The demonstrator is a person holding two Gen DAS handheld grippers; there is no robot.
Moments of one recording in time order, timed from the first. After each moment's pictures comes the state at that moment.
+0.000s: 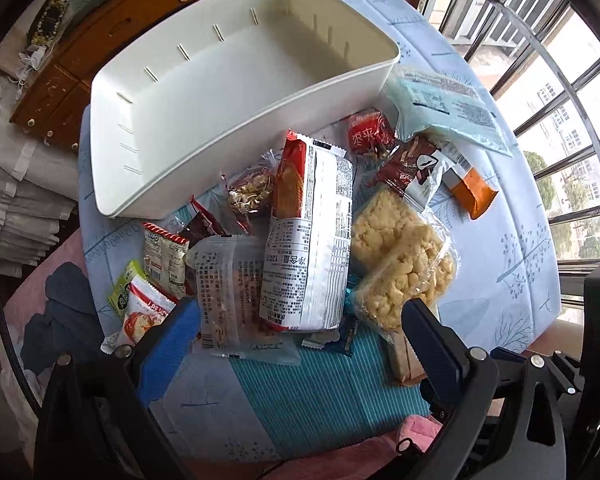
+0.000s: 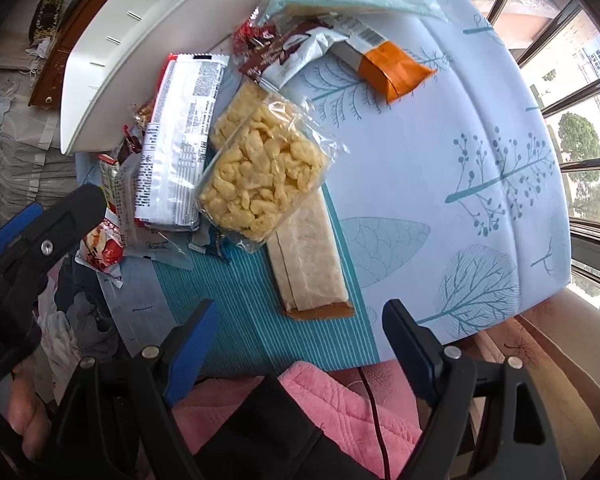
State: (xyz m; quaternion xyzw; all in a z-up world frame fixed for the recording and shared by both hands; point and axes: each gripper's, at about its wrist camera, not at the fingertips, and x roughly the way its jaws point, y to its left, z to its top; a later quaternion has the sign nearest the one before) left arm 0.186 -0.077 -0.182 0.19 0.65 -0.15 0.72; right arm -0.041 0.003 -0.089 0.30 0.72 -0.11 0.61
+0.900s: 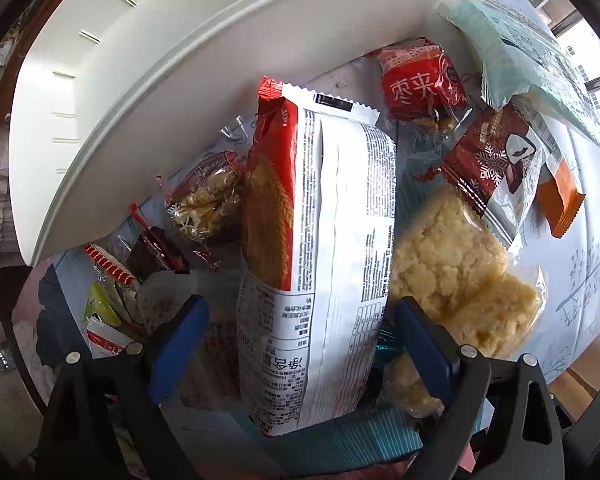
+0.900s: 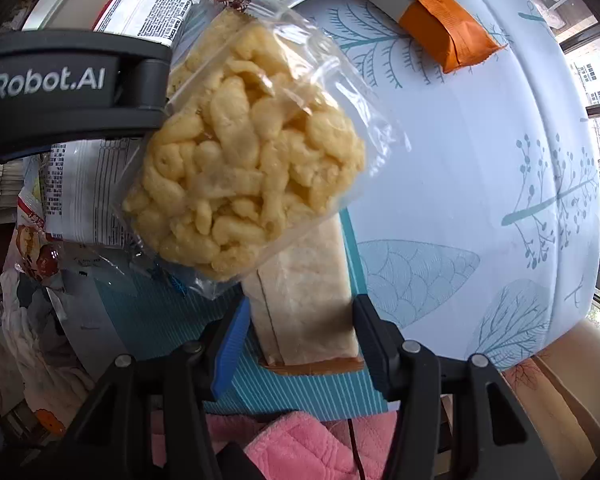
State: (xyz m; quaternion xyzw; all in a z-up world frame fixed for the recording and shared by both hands) left arm 0.247 -0.091 -0.291 0.22 0.72 -0.12 0.64; right arm -0.011 0.046 -0.160 0.24 0.76 -0.13 0.59
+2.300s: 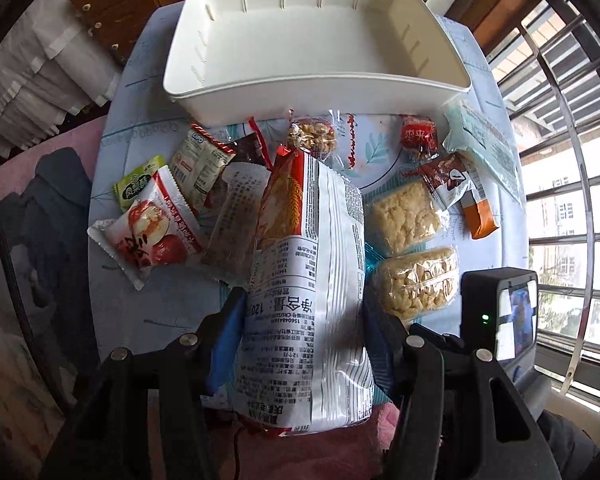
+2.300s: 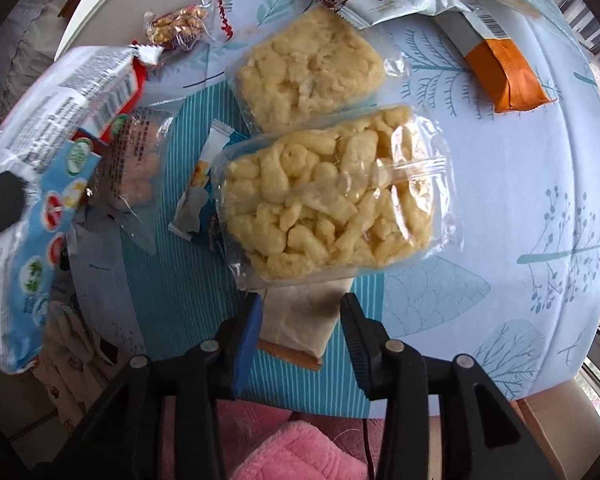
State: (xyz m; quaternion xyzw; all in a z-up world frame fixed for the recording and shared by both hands) left arm 0.158 0.024 -0.168 0.01 0.68 -0.06 0.73; right arm -0.023 0.070 -0.157 0.19 0.76 -0.01 0.62
